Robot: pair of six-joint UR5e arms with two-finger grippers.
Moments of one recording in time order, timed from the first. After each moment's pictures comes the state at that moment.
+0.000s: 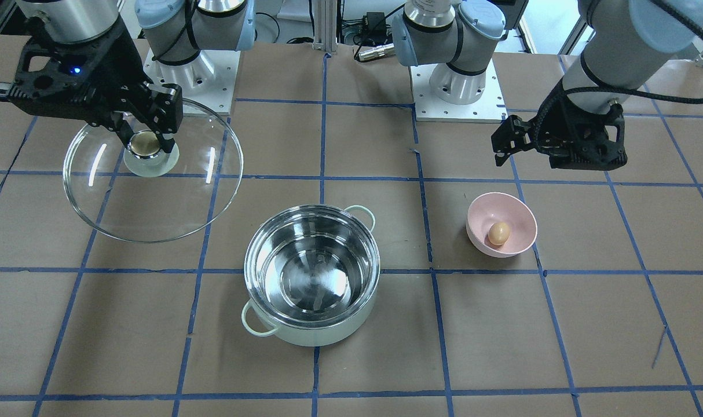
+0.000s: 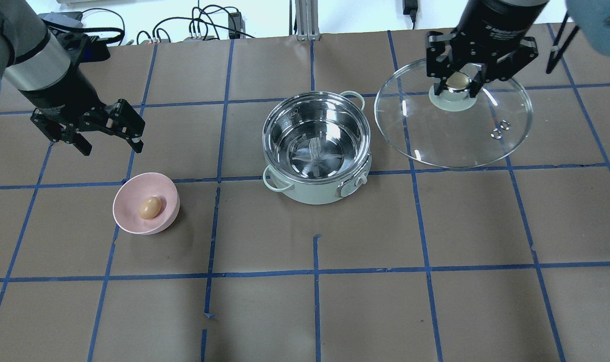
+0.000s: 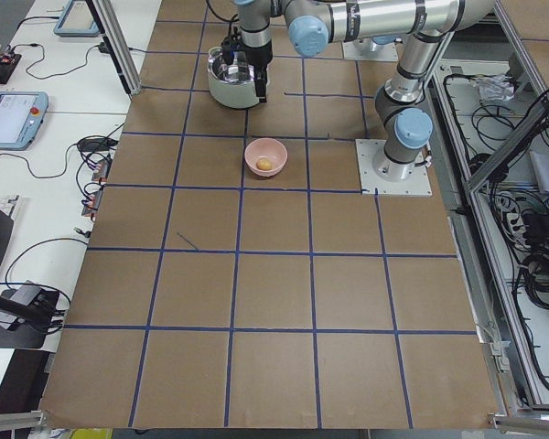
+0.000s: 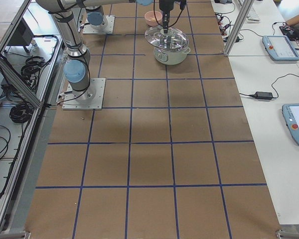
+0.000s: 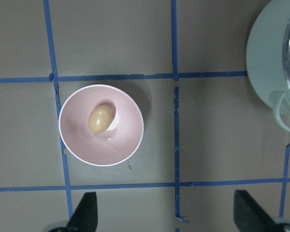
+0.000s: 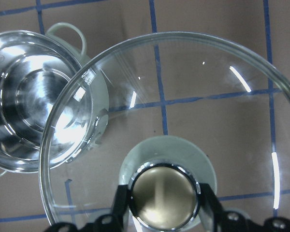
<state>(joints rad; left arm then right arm) -1.36 -1.58 -1.69 -1.56 1.58 0.22 1.56 -1.56 1.46 -1.50 -1.54 0.09</state>
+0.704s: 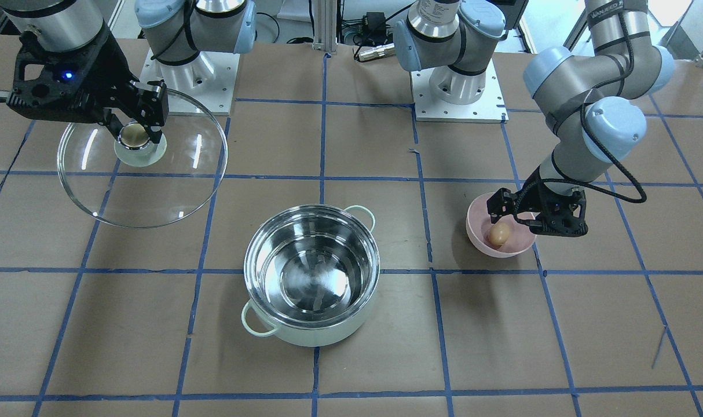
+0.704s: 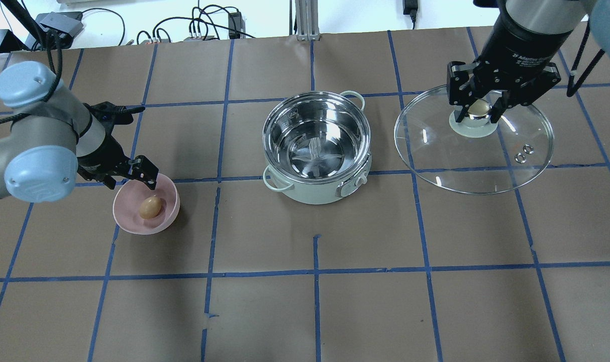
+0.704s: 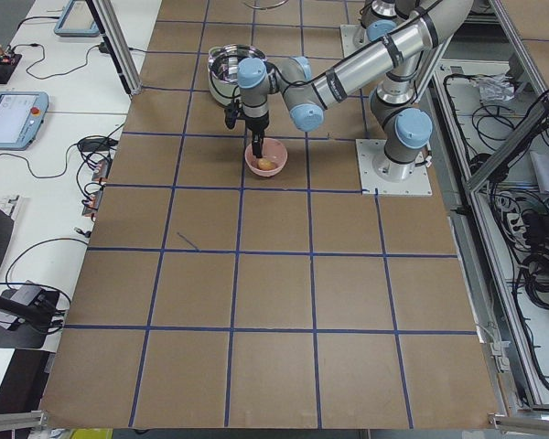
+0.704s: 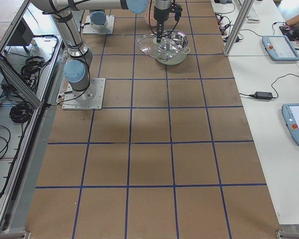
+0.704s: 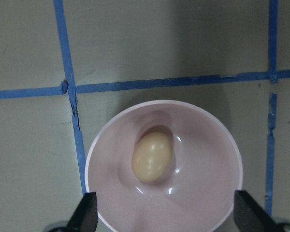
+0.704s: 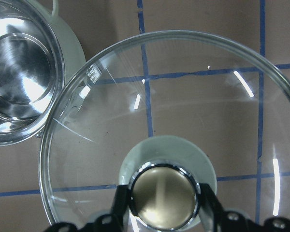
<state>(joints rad) -1.27 -1.73 -2.01 -1.04 1.58 0.36 1.53 -1.59 1.53 -1.48 -1.55 0.02</state>
